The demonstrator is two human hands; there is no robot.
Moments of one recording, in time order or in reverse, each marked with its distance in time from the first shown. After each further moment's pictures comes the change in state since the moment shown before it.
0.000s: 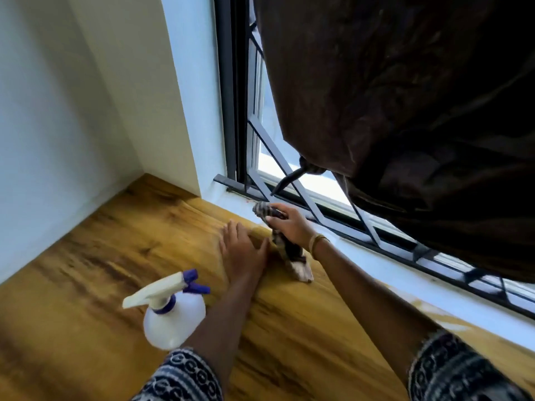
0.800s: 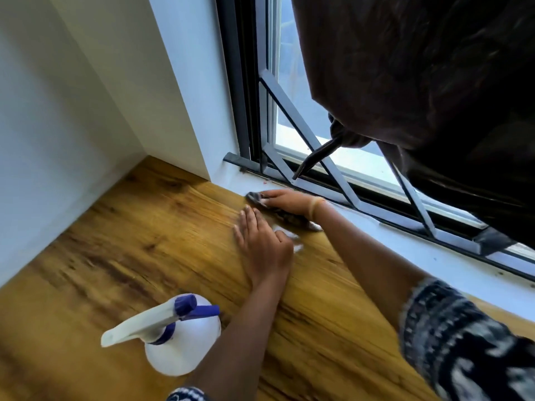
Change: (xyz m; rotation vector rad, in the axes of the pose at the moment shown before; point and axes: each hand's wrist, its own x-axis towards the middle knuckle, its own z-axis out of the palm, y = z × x) left_hand 0.011 0.002 0.018 0.097 0.030 -0.048; right_hand 0.101 0.022 0.029 -0.217 -0.467 0.116
